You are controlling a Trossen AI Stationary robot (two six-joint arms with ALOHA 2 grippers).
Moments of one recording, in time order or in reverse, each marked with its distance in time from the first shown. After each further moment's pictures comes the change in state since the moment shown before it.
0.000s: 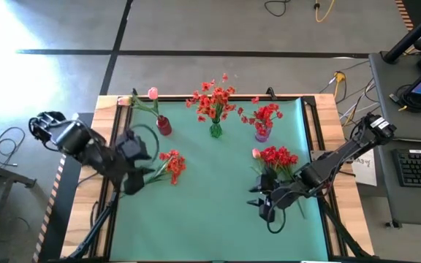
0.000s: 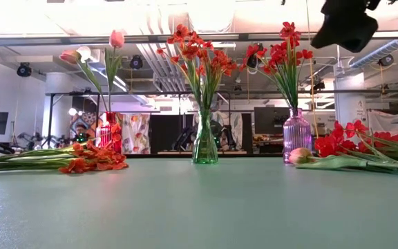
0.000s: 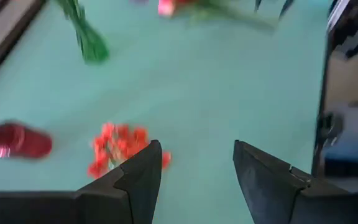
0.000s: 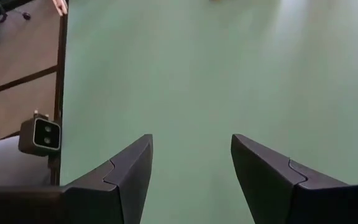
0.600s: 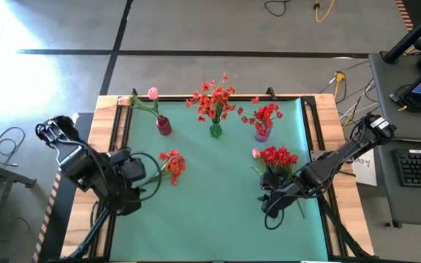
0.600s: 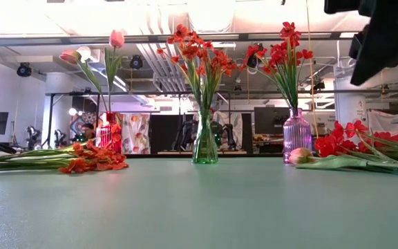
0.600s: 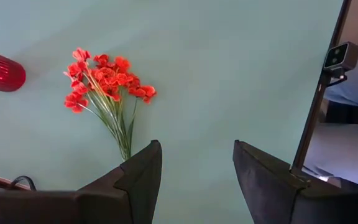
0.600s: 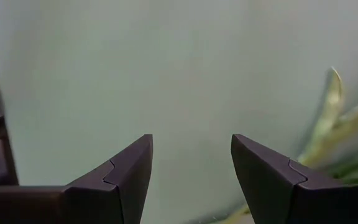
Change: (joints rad) left arm -0.182 0.109 -0.004 -0.133 0.104 -0.254; right arm 0.000 0.001 0.000 -0.272 -0.065 0.218
